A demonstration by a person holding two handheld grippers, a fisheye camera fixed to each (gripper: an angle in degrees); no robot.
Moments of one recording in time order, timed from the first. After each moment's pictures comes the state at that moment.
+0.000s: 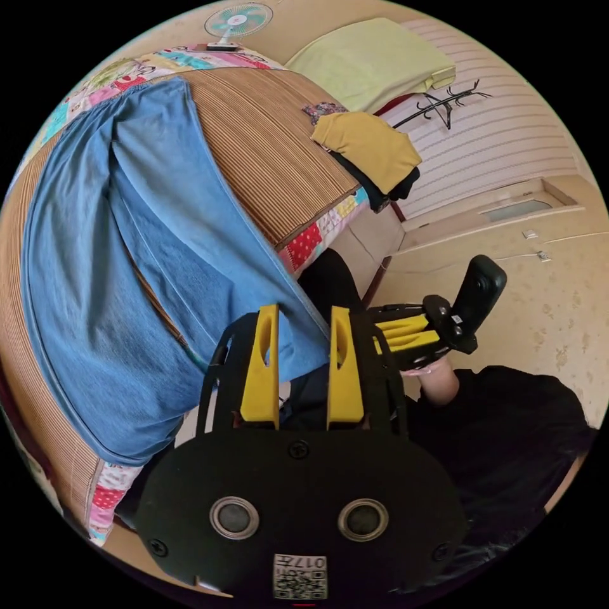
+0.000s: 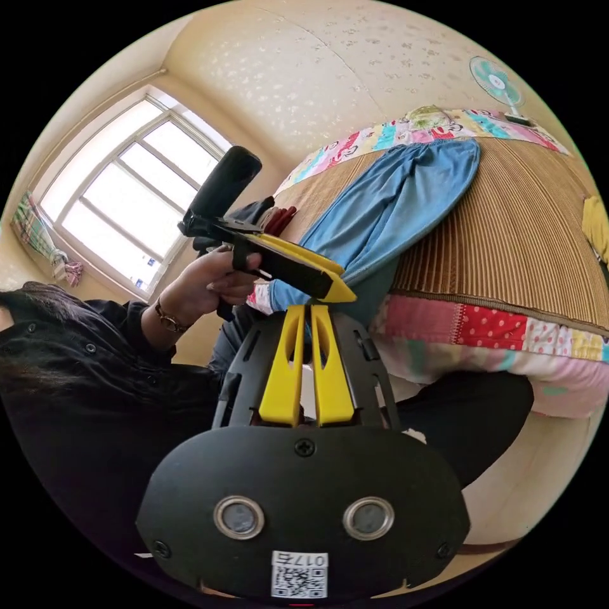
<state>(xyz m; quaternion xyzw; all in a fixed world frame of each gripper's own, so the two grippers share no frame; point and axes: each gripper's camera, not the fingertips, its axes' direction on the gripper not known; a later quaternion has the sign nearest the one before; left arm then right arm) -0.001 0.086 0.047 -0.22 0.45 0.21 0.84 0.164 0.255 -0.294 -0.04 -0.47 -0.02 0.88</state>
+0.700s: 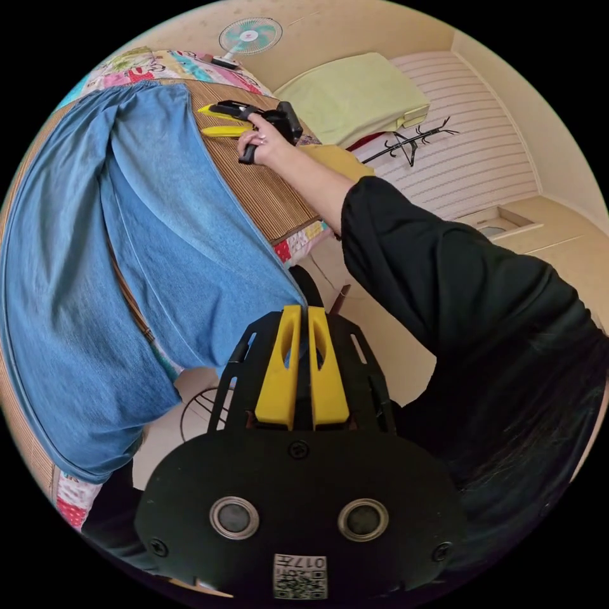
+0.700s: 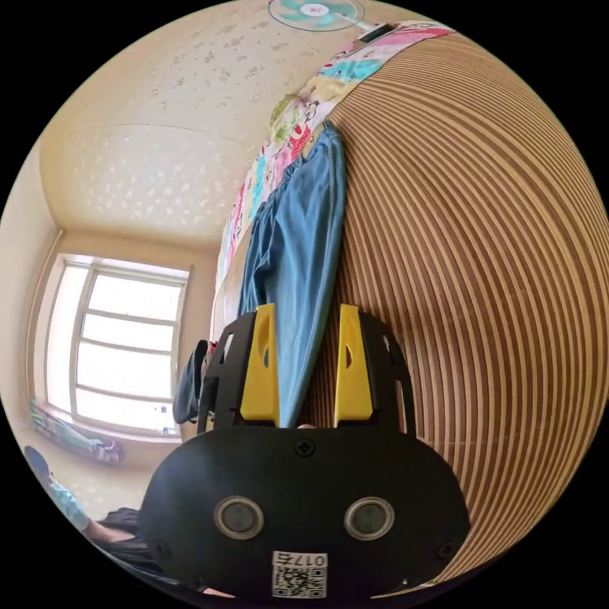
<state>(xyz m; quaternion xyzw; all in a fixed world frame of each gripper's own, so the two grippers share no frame) -0.106 0.048 0.024 -0.17 0.56 0.12 0.80 0.312 -0.055 0.047 -0.10 -0.44 0.32 0.83</state>
